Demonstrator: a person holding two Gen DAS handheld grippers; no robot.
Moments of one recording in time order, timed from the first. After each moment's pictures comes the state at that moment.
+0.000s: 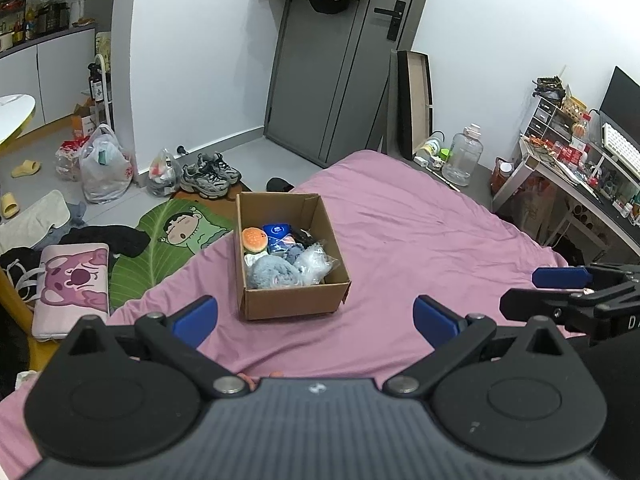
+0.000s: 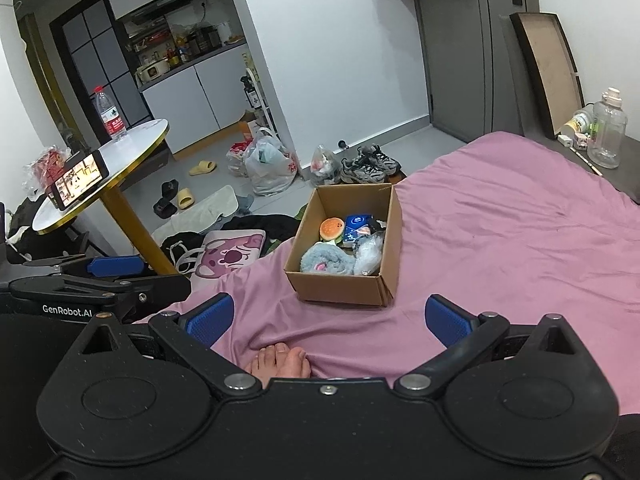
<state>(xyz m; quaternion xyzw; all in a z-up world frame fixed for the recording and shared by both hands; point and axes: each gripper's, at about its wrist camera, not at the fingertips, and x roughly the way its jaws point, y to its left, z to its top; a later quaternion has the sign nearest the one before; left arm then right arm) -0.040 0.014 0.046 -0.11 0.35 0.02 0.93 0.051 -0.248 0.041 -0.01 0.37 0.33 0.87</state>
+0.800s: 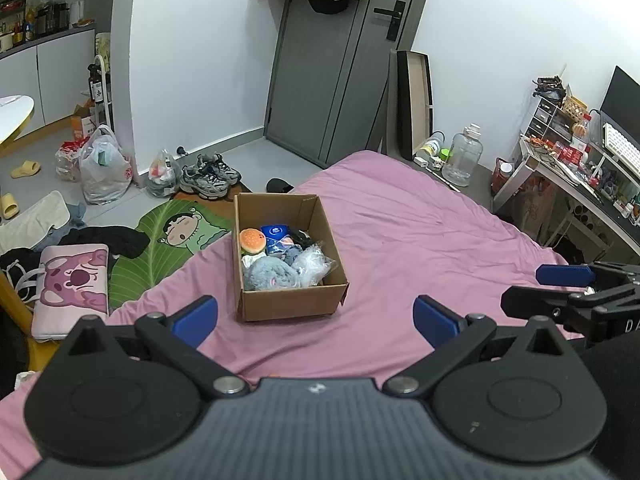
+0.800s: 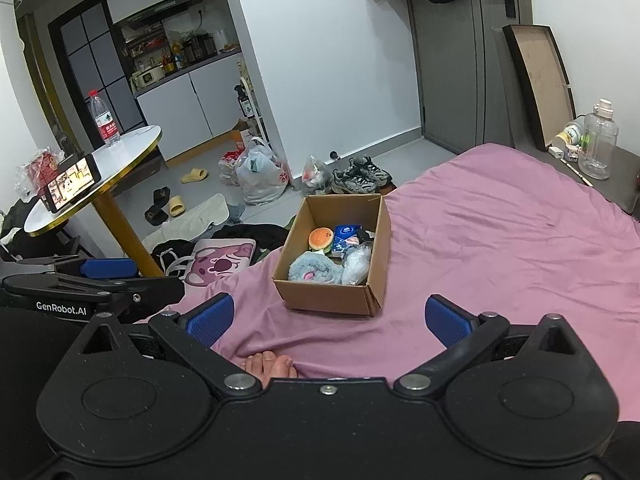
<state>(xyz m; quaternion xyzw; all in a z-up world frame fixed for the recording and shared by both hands) -0.035 0.008 0.045 -0.11 0.35 0.02 0.93 0.049 -0.251 0.041 -0.01 0.35 0.32 0.88</state>
